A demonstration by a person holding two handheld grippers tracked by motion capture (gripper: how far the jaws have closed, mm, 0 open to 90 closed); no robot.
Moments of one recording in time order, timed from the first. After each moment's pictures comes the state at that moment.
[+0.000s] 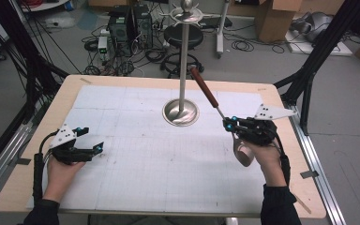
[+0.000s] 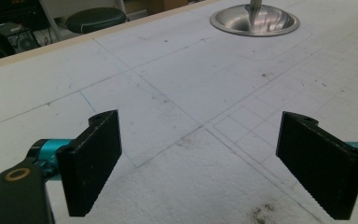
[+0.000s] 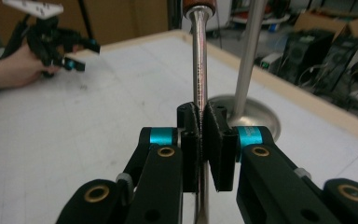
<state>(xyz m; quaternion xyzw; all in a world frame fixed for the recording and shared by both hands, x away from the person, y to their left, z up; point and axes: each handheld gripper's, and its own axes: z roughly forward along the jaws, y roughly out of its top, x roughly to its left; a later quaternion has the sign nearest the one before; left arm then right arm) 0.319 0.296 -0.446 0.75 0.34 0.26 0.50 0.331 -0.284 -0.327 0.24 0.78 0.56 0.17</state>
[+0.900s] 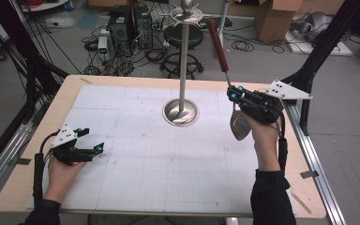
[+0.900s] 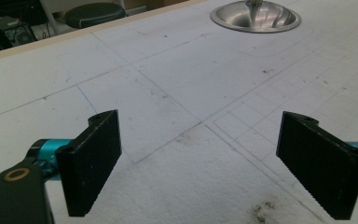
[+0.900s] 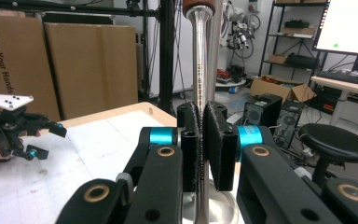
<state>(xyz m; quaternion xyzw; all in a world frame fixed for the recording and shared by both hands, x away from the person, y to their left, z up) 0.320 0.296 -0.448 0.75 0.35 0.25 0.50 0.351 -0.275 -0.274 0.25 0.70 0.63 0.24</state>
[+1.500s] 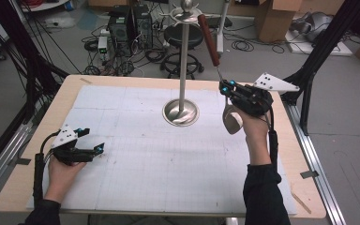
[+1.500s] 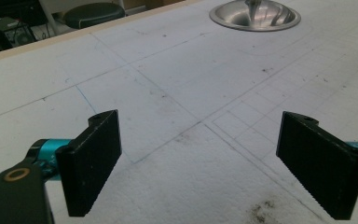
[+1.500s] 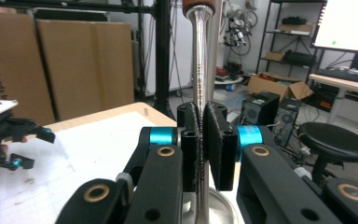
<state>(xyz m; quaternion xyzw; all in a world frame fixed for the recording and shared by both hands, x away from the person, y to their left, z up) 0.320 0.295 -0.449 0.76 0.34 0.25 0.50 0.369 -0.255 -0.273 0.26 0.70 0.62 0.25</state>
